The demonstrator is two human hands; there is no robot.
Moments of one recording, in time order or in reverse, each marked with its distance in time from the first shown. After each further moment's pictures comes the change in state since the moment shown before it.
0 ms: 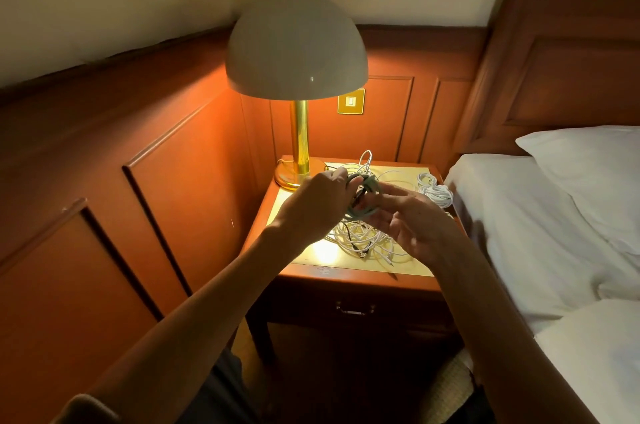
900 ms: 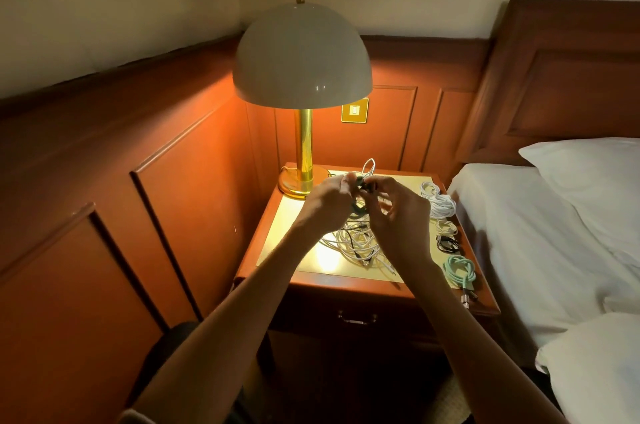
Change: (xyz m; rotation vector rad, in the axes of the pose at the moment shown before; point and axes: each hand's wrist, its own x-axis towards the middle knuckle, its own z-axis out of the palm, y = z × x) left_hand 0.021 0.001 0.018 -0.951 -0.209 -0.544; right_hand 0.024 0.030 0.005 -1.124 0.466 -1.075
